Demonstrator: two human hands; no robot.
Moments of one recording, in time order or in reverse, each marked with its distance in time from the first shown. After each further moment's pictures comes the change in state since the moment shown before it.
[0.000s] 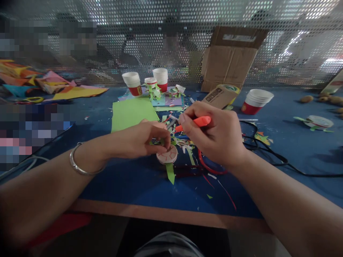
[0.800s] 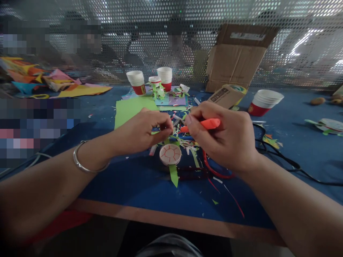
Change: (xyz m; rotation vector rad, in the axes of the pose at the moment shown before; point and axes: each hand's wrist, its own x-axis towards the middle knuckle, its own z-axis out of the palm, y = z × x) left_hand 0.003 -0.009 0.004 -0.001 0.350 0.053; right_hand -0.002 -0.003 -0.002 -0.069 -0.001 0.014
